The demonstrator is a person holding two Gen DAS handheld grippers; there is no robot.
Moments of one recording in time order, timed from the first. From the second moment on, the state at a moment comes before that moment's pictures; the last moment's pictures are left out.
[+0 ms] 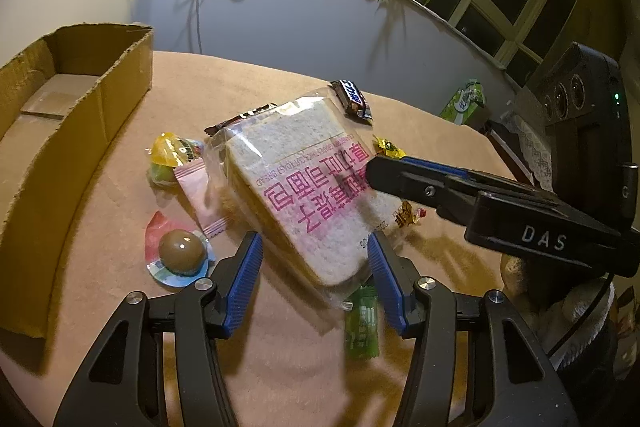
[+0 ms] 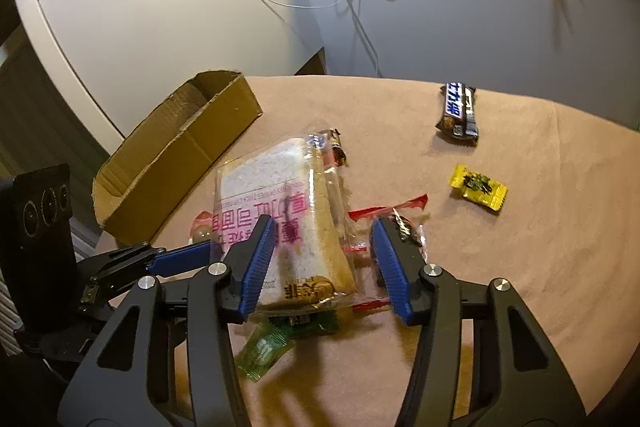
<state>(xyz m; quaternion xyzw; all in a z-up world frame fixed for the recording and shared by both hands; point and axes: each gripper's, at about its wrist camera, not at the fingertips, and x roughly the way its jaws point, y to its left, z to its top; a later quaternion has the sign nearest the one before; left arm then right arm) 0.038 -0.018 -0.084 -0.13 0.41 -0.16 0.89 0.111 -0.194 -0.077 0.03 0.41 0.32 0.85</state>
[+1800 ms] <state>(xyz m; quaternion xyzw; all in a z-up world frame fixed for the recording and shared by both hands) -0.013 0.106 -0.024 -0.13 0.26 -0.04 0.96 0.091 -0.040 -0.022 0.03 0.38 0.44 0.81</state>
